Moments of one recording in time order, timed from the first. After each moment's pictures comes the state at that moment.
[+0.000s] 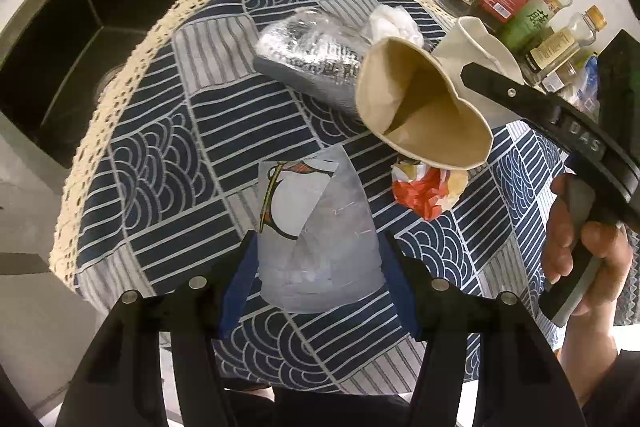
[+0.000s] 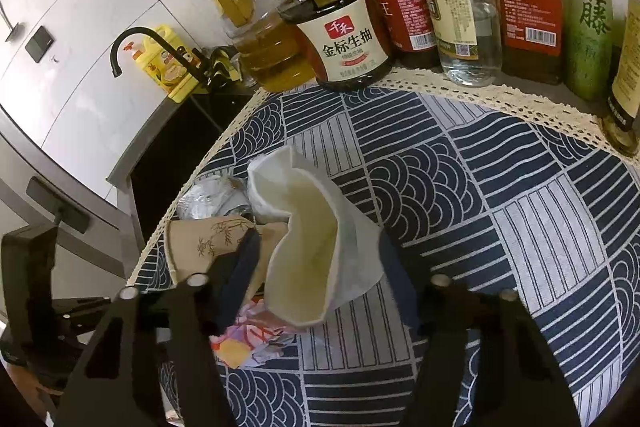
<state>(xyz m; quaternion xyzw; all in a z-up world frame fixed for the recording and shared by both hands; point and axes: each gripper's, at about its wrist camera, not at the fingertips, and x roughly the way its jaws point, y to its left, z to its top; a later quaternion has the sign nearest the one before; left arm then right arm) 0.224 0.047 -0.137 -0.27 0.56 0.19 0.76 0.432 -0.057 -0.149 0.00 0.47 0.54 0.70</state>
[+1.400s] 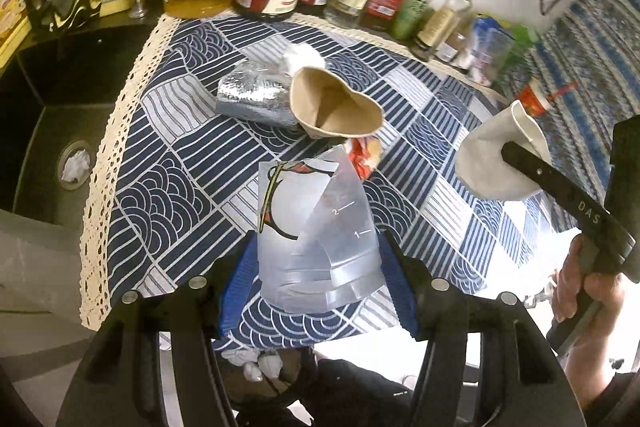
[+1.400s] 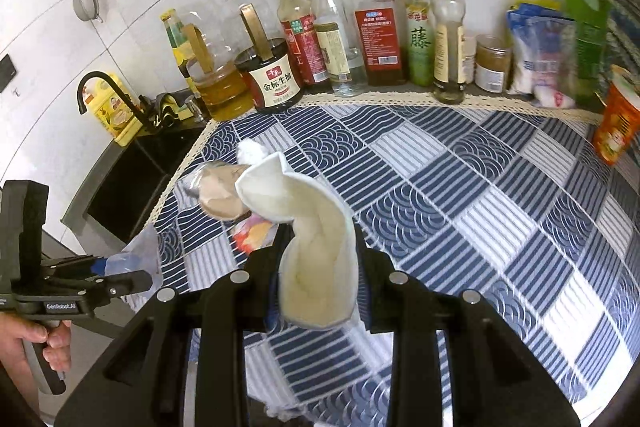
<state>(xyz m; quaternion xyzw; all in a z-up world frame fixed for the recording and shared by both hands) 0.171 0.048 -0.084 -0.20 0.51 0.02 0.84 0.294 -0.186 -0.073 0.03 0.43 0.36 0.83</state>
